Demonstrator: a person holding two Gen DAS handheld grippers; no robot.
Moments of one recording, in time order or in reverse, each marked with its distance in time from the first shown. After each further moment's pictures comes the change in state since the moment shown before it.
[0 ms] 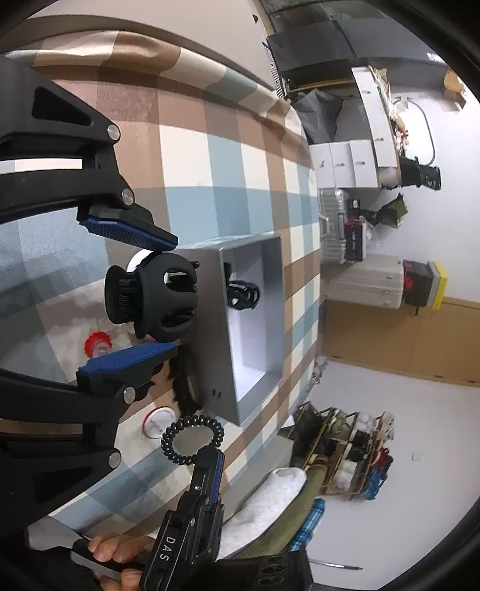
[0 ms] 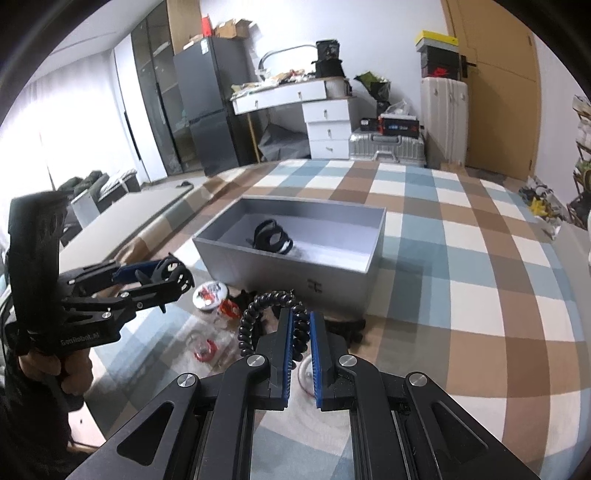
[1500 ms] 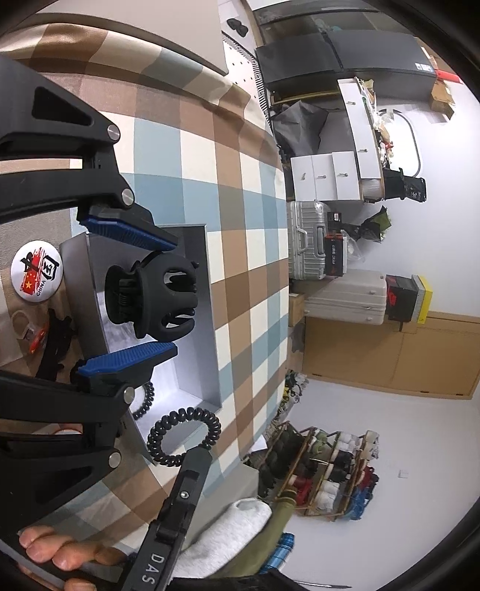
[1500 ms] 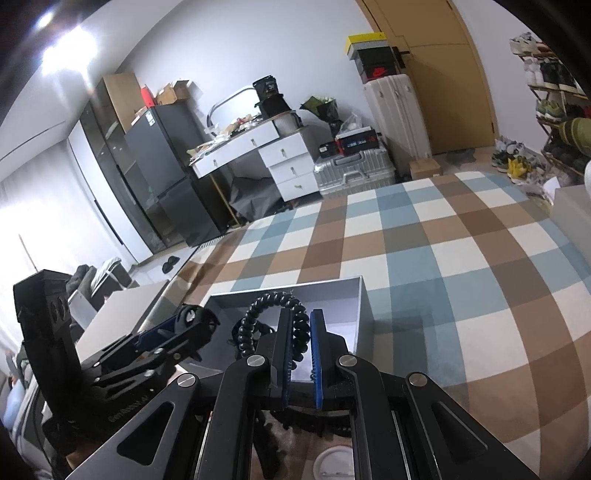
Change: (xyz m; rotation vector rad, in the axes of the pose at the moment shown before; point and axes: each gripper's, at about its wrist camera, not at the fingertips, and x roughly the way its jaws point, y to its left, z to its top) left arm 0.045 -0.012 0.048 -0.006 -0.065 0.077; right arm 0.028 -0.030 0.045 0.283 -0.129 -0.004
